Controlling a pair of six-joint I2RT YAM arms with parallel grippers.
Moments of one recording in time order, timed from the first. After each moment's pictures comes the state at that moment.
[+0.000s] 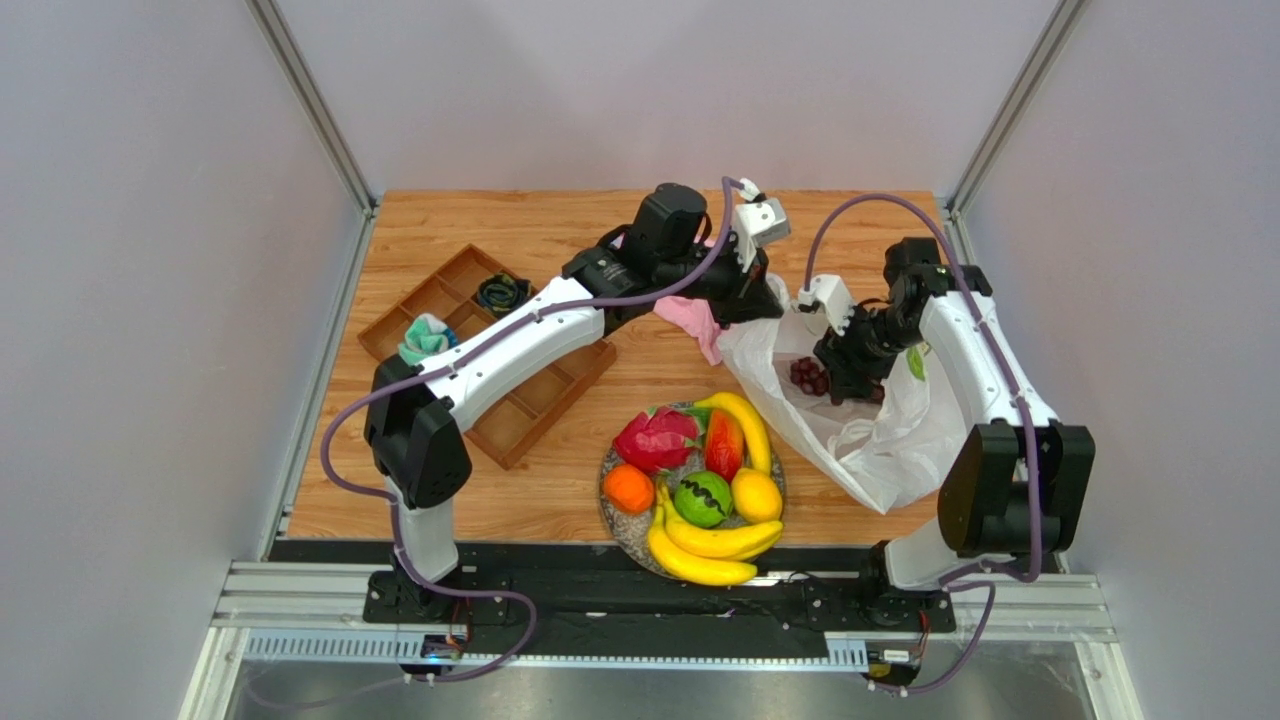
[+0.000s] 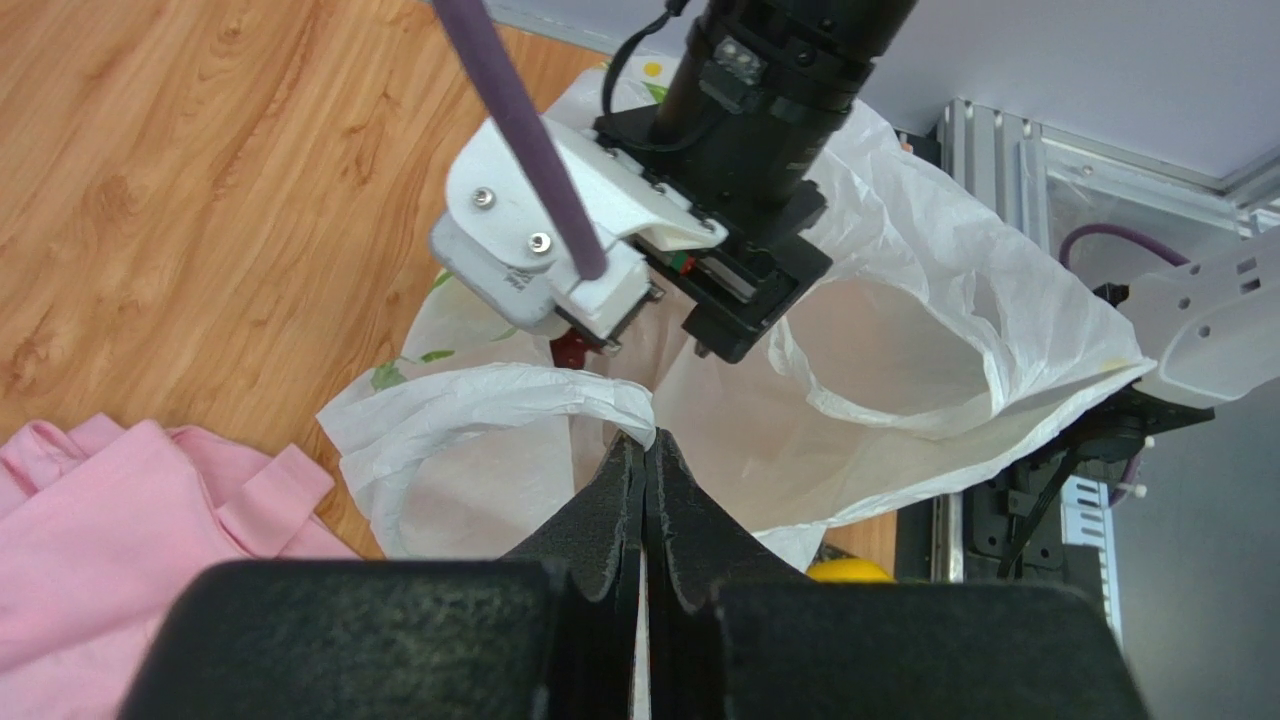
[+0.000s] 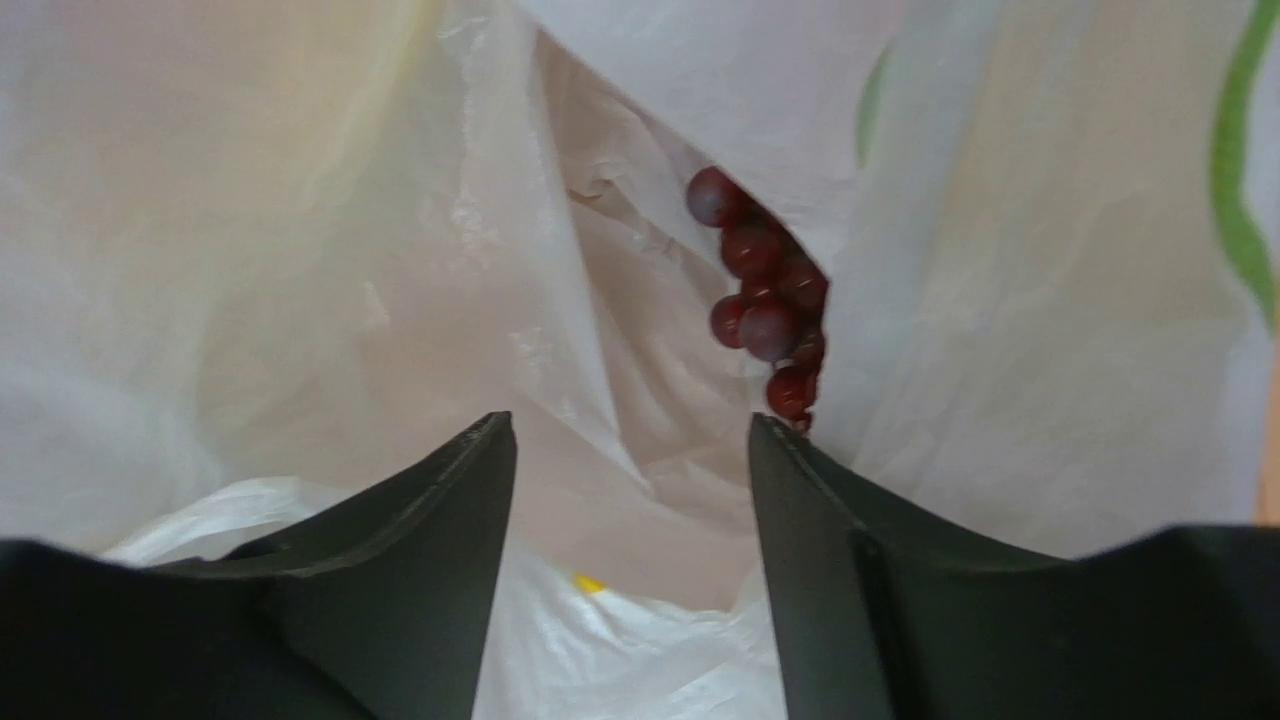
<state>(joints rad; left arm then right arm) -0.83 1.85 1.79 -0.30 0.61 0.04 -0.02 1.50 1.29 -1.15 -0.46 -1.01</state>
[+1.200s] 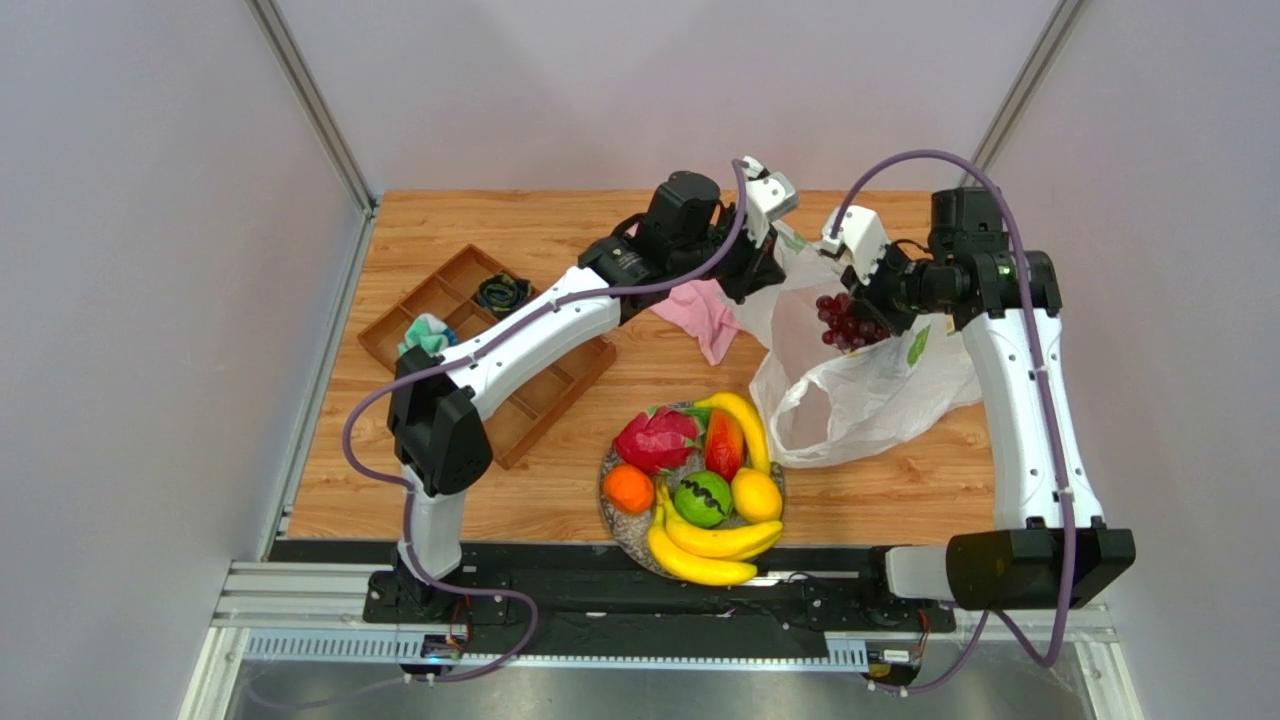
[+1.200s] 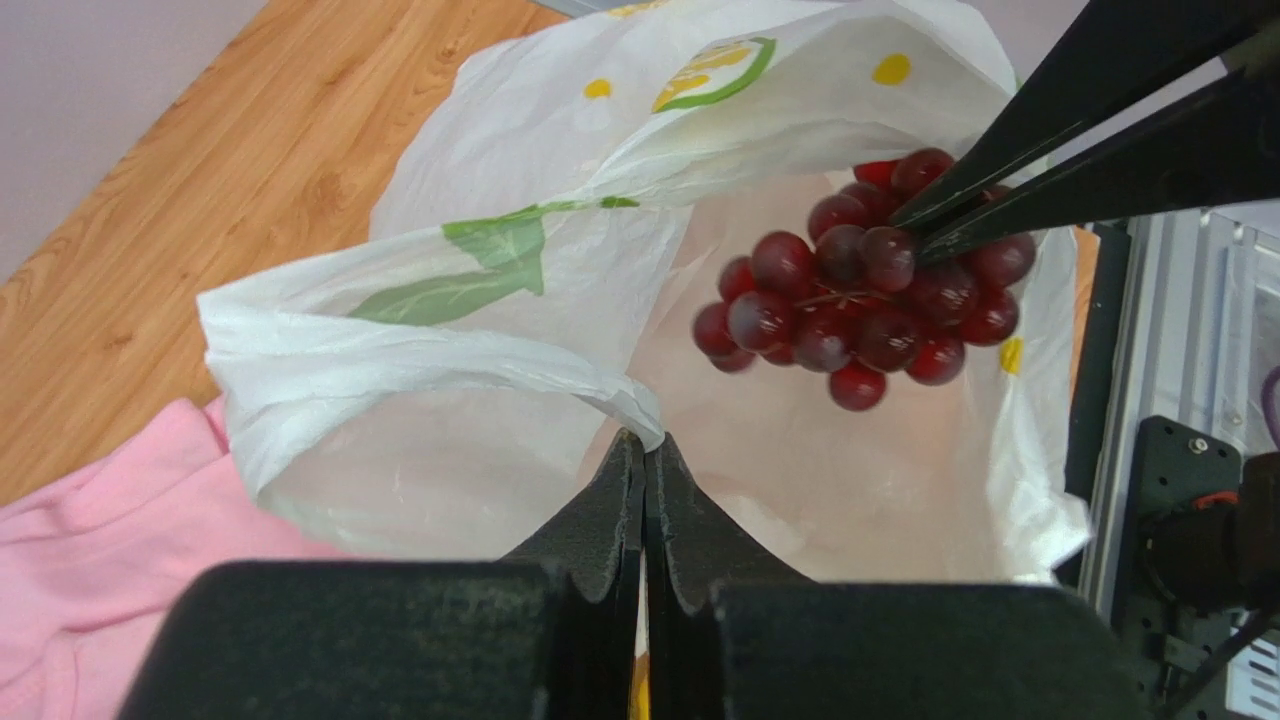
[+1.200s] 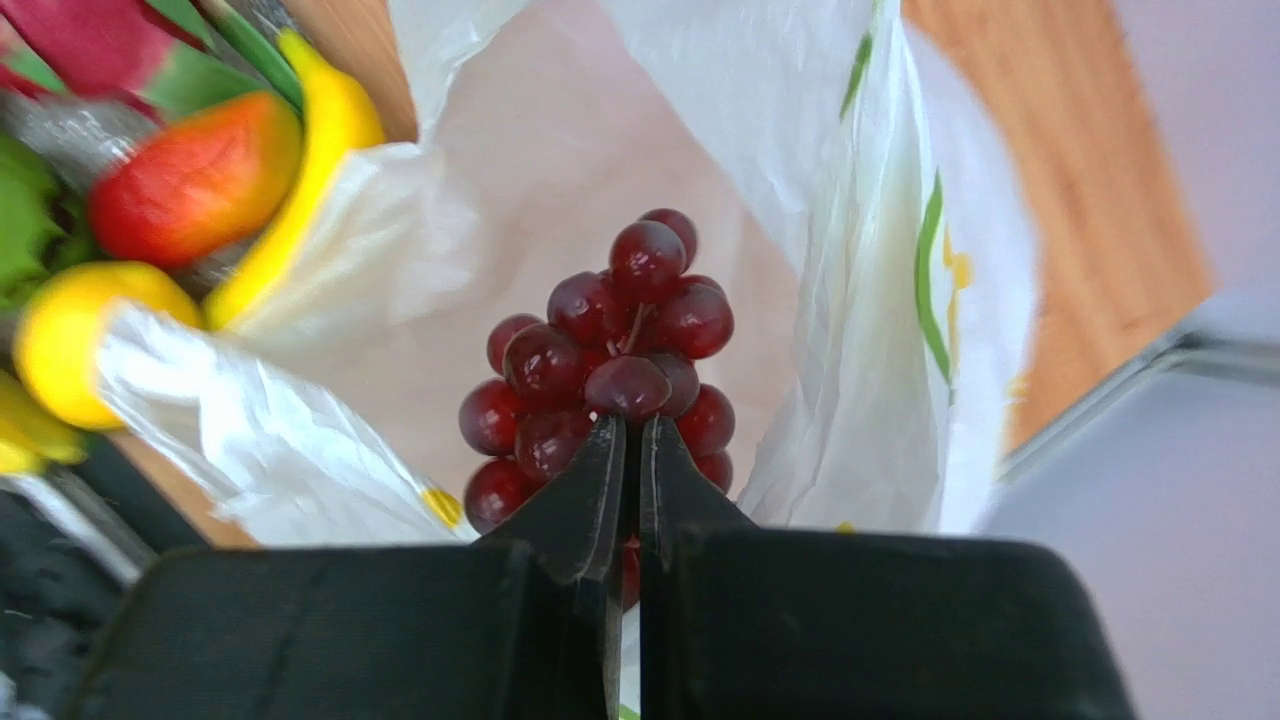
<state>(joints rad) -0.83 1.95 1.92 -0.29 0.40 0.02 0.02 1.34 1.60 -1.17 -0.44 -0.94</state>
